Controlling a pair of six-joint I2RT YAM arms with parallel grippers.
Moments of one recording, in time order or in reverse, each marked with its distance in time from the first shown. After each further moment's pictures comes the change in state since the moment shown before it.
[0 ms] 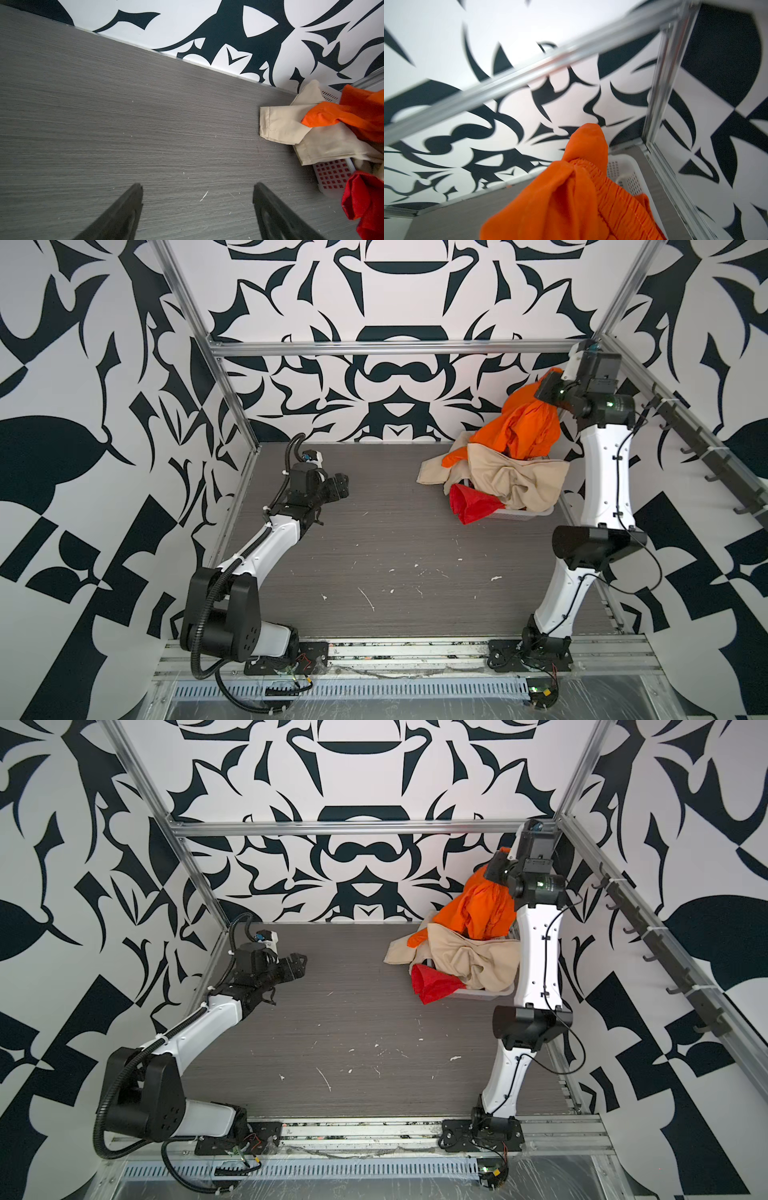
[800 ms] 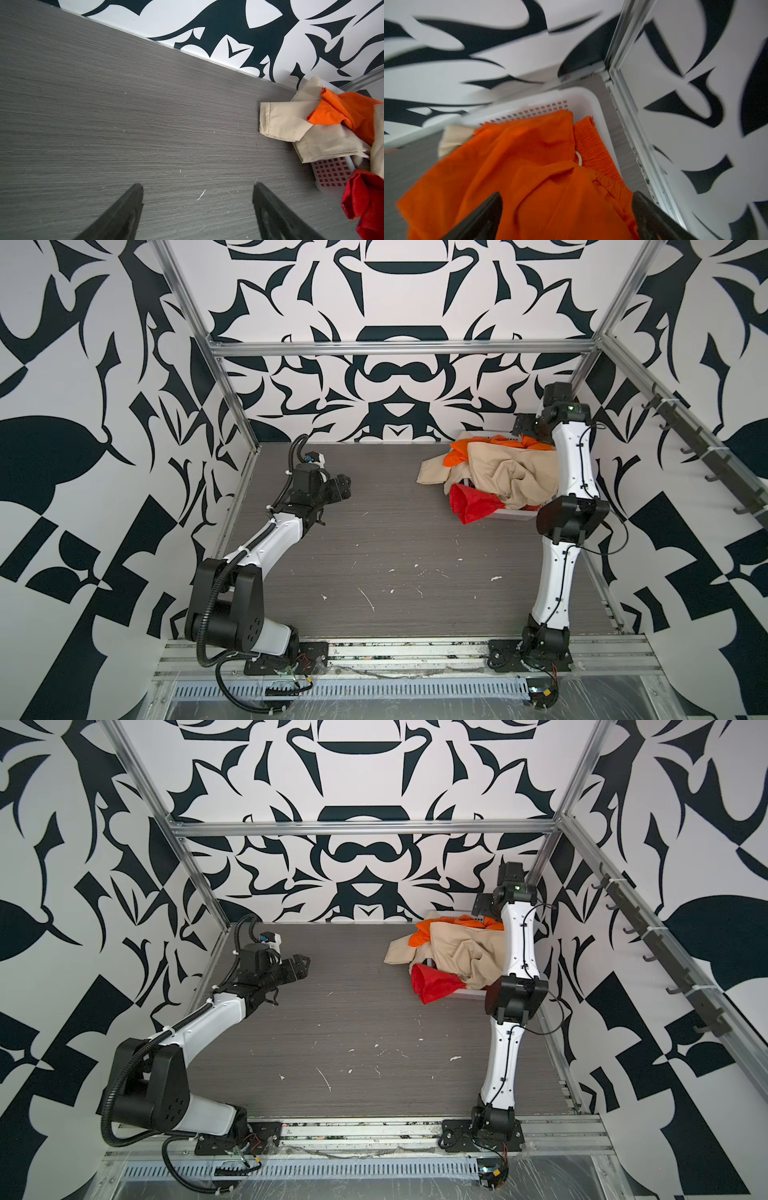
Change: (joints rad) left arm 0.000 0.053 0.000 0.022 0.032 -0.027; right arm -0.053 0.431 0.083 -0.282 0.146 -0.117
